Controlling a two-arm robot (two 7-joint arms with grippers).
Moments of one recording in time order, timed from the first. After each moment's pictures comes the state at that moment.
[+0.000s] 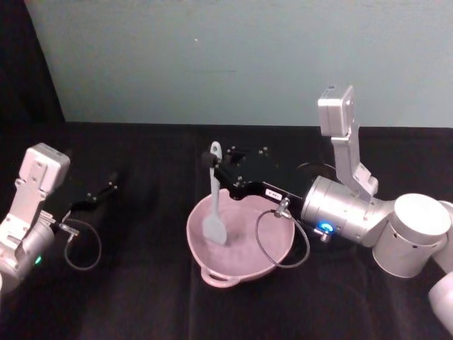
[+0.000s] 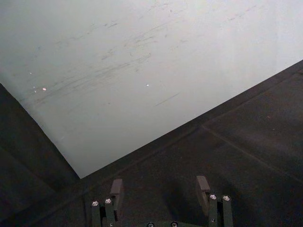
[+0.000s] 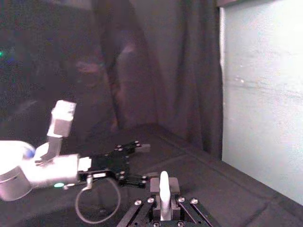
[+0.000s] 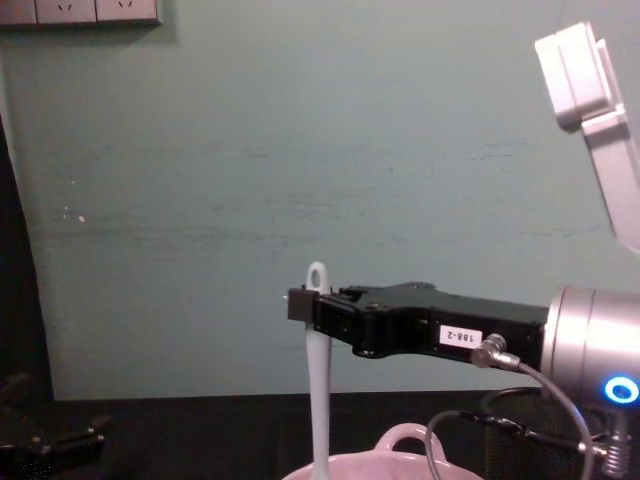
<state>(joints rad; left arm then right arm) -0.20 0.60 0.45 -1.41 -0.25 -0.12 0.03 0.41 0.38 -0.55 -1.46 0.54 0.04 0.58</state>
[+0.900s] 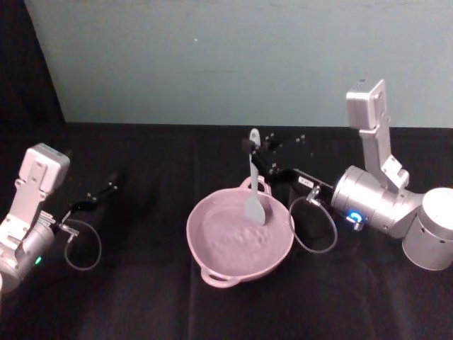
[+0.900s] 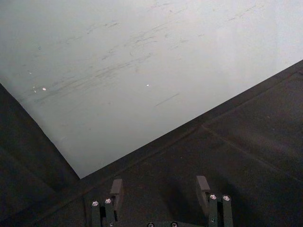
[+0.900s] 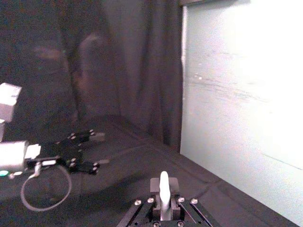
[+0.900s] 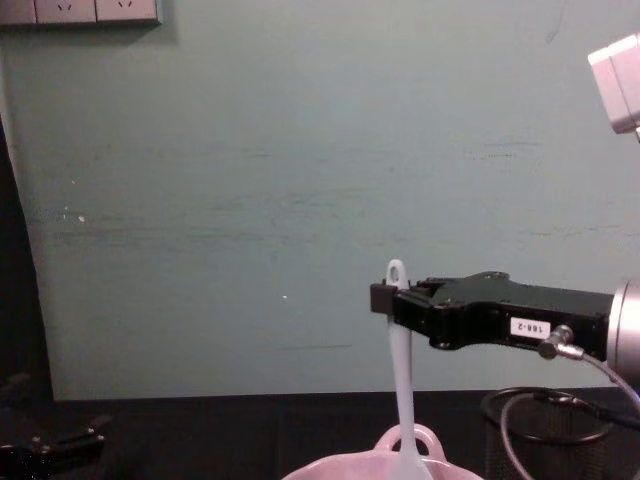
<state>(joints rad) -0.20 0.60 0.45 -1.41 -0.25 -0.12 0.03 0.41 0.43 -0.50 -1.44 0.47 0.01 0.52</state>
